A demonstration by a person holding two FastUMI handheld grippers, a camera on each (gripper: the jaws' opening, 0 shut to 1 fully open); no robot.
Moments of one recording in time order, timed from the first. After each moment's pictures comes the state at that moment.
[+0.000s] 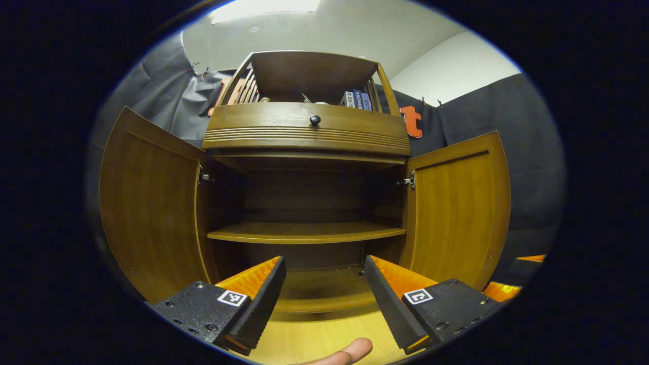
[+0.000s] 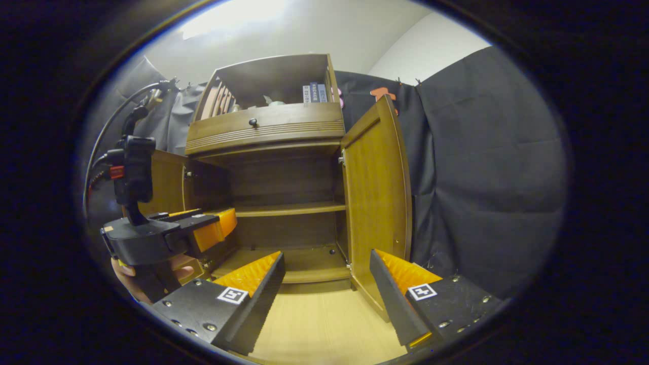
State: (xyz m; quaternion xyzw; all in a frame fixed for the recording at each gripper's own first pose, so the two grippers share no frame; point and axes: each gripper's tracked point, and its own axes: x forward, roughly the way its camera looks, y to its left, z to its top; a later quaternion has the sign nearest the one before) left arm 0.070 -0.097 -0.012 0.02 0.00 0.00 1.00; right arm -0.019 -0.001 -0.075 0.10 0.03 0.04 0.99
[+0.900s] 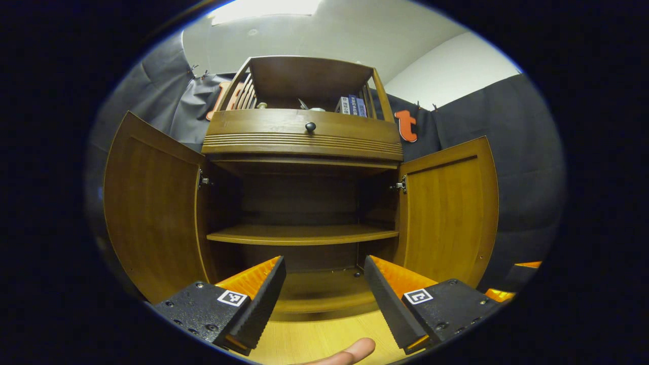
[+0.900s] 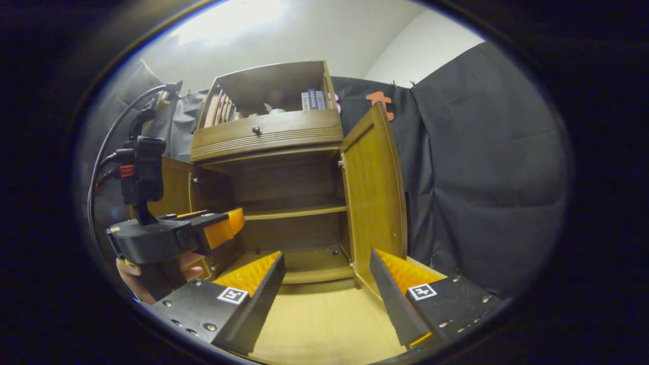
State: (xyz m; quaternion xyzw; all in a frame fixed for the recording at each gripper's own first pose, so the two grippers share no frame) left arm 0.054 -0.107 -0.007 0.02 -0.01 -0.01 1.00; right arm -0.043 0.001 -0.078 0.12 0.02 0.05 0.99
